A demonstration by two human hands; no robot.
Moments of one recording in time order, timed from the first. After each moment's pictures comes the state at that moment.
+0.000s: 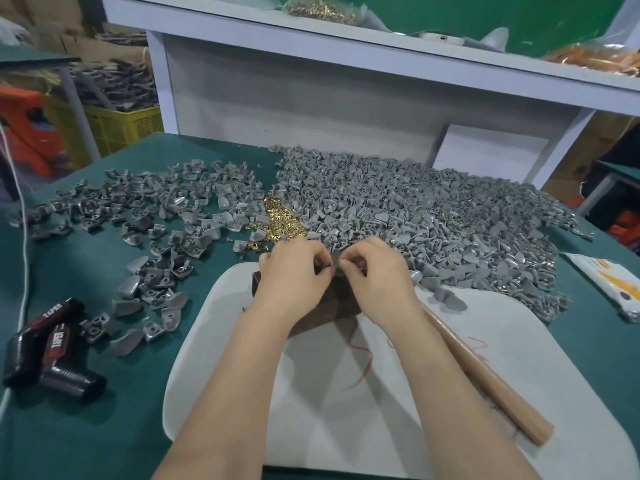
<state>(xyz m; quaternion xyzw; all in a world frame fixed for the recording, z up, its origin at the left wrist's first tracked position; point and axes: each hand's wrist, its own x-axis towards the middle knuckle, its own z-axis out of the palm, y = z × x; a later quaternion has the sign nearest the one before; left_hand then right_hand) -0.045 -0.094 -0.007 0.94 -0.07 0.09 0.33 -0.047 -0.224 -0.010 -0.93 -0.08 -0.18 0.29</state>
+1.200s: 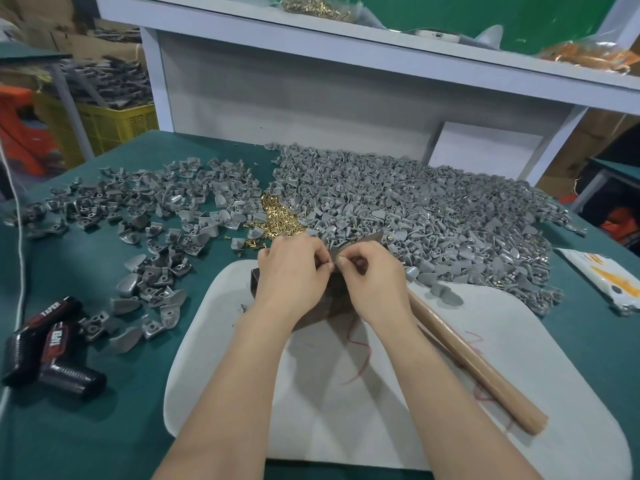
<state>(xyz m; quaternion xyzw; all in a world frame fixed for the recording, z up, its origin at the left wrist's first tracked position) -0.047 -0.097 -0.008 0.94 -0.06 0.11 0.32 -0.054 -0.217 -0.018 -0.90 -0.03 -0.21 0.37</state>
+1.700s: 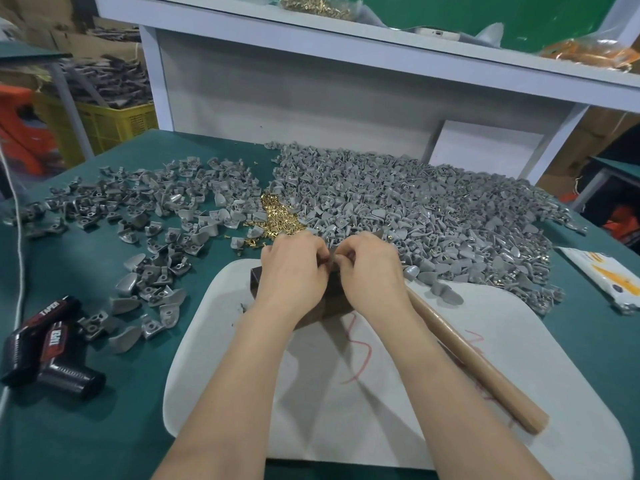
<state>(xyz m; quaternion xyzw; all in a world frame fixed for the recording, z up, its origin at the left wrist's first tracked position) -0.048 -0.098 -0.006 0.94 -0.08 0.12 0.31 -0.049 -0.209 -0.004 -0.96 -0.01 -0.17 0.22</state>
